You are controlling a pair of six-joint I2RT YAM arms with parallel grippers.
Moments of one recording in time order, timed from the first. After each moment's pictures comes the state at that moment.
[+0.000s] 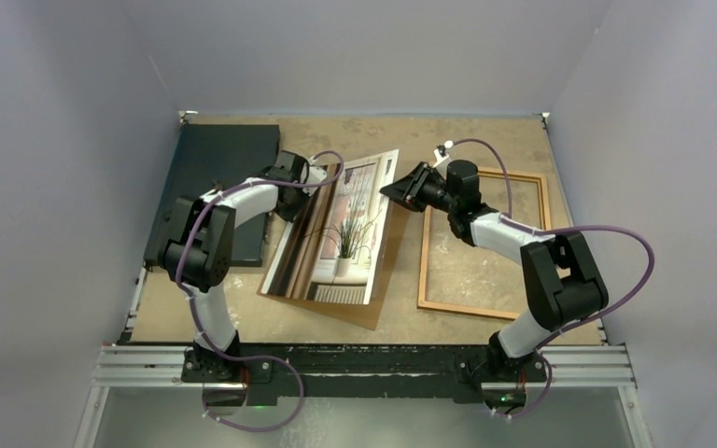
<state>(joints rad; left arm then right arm) -0.33 1.89 1.21 -0.41 -0.10 0.38 0.34 1.59 0.83 0.44 -0.52 1.04</state>
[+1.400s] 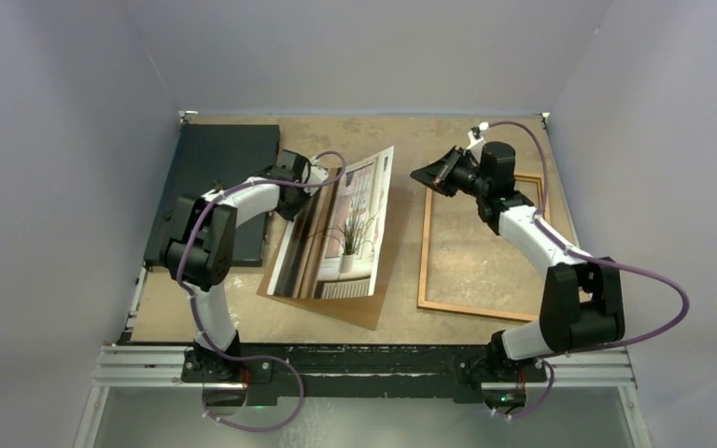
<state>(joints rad) -0.33 1.90 1.22 -0.41 -0.11 0.40 0.17 1.45 0.92 0.18 -0.57 0.94</state>
